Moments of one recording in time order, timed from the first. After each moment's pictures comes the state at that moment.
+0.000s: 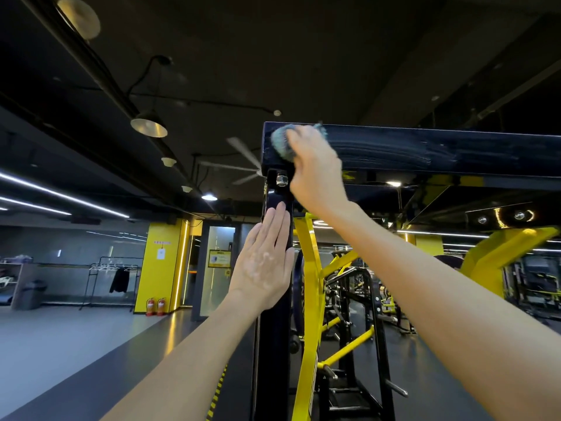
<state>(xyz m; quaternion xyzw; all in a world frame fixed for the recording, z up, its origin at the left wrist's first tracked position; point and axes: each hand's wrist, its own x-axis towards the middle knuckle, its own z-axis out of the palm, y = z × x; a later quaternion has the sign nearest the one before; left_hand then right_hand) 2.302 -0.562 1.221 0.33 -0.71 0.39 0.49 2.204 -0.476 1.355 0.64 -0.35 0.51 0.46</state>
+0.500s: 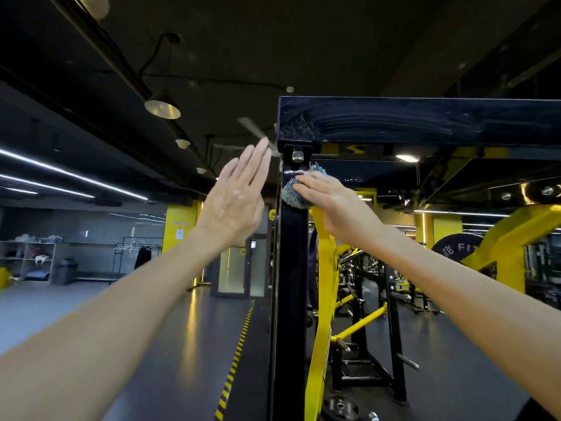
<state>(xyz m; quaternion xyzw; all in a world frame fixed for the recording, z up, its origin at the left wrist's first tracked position) 2.384 -0.534 1.271 0.31 -0.68 0.49 0.45 2.163 -0.489 1.282 0.75 -0.30 0.31 0.51</state>
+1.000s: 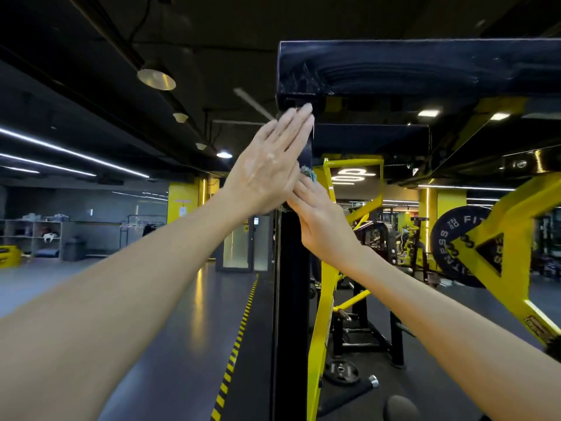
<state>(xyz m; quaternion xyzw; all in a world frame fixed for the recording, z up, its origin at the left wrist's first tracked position) 2.345 -0.537 1.275 0.24 -0.72 0.51 0.41 2.186 -0.531 1.207 0.74 -0.27 0.42 0.45</state>
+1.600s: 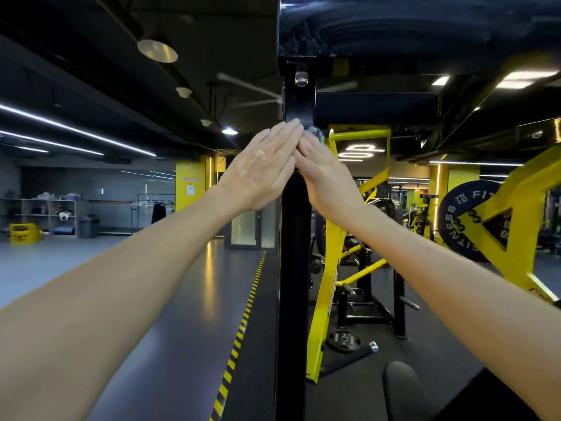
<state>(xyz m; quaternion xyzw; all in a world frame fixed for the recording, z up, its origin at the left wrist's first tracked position) 2.354 -0.537 1.233 0.25 -0.80 0.37 0.40 2.182 -0.522 1.219 0.74 -0.32 0.39 0.45</state>
